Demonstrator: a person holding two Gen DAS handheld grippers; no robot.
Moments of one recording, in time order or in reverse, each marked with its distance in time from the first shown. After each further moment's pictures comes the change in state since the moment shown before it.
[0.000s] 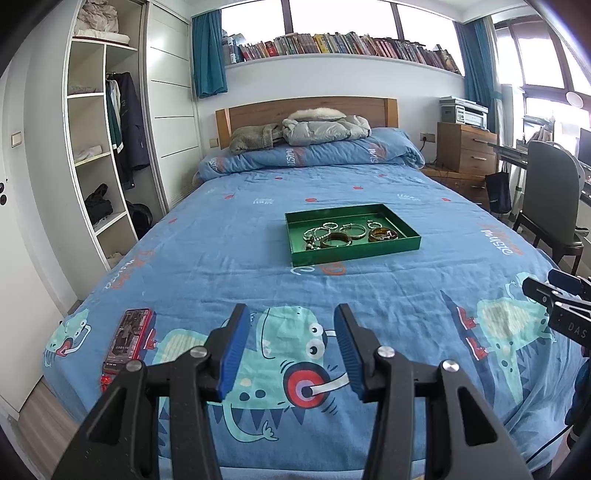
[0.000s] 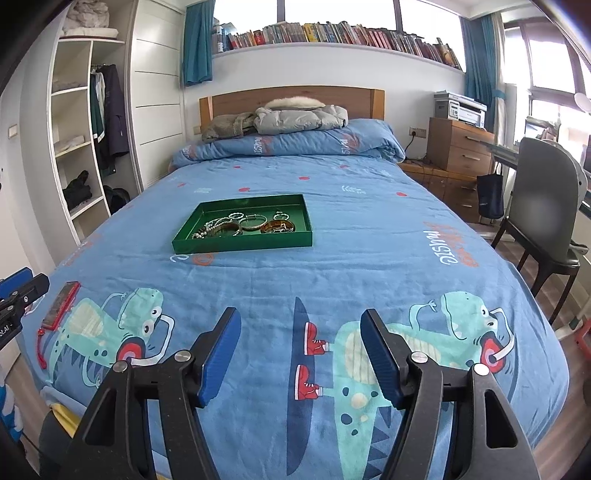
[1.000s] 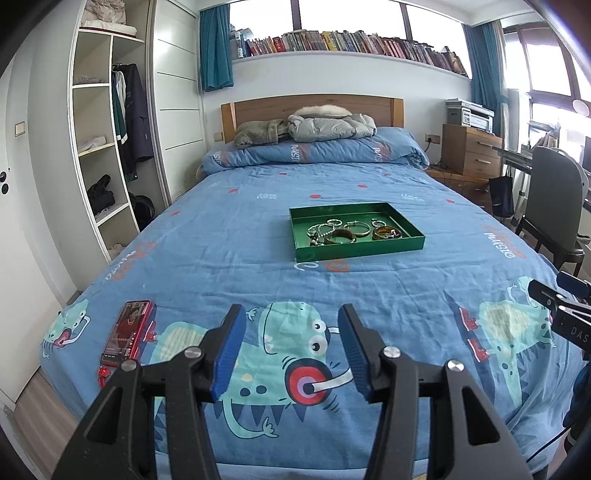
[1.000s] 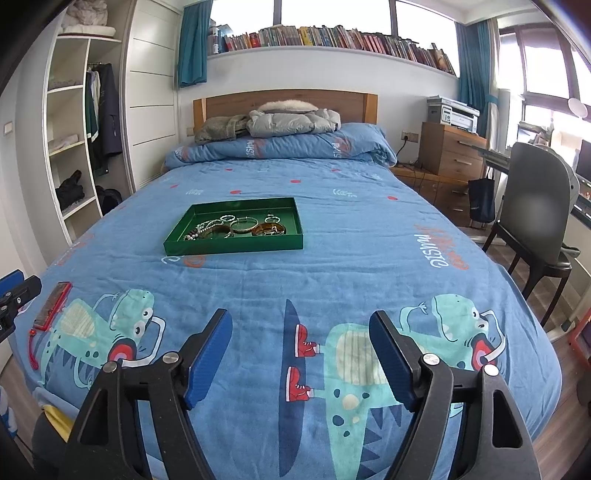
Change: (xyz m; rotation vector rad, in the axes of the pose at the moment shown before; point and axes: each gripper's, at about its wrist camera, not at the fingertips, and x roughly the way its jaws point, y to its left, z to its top) left arm 0.003 0.011 -0.001 -0.031 0.016 0.001; right arm -0.002 -0.002 -0.001 -0.007 -0.017 -0.040
